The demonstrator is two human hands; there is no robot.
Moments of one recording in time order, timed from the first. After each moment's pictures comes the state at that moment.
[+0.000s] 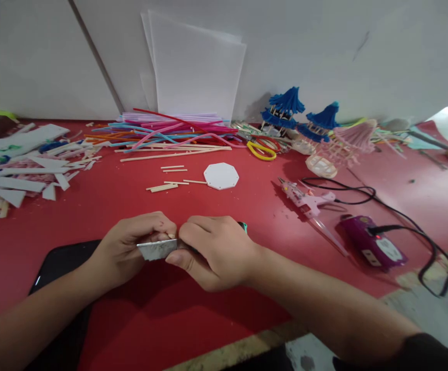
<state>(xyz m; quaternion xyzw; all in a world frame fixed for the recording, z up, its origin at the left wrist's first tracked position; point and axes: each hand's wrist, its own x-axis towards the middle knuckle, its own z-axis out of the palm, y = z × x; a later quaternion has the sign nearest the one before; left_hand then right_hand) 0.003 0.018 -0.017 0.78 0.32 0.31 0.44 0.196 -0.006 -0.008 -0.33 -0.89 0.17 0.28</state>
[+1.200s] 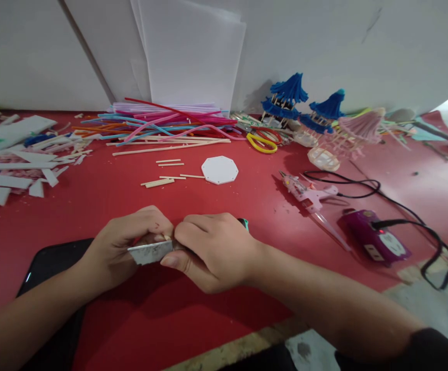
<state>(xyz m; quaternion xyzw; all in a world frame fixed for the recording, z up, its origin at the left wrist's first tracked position) 0.004 0.020 -0.014 0.83 0.28 0.31 0.37 0.197 -0.005 -0.008 -0.34 -0.89 0.17 0.25</state>
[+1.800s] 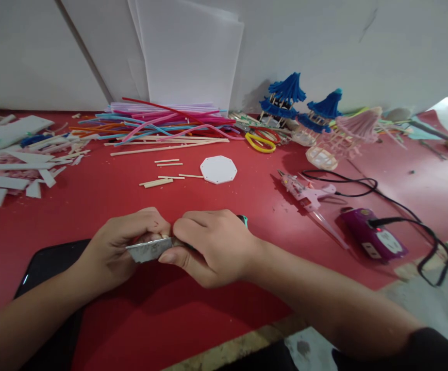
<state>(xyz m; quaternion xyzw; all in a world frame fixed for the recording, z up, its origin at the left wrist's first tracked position) 0.004 0.019 -0.013 0.83 0.30 0.29 0.38 0.198 -0.002 -0.007 -0.34 -0.88 0.18 0.26</state>
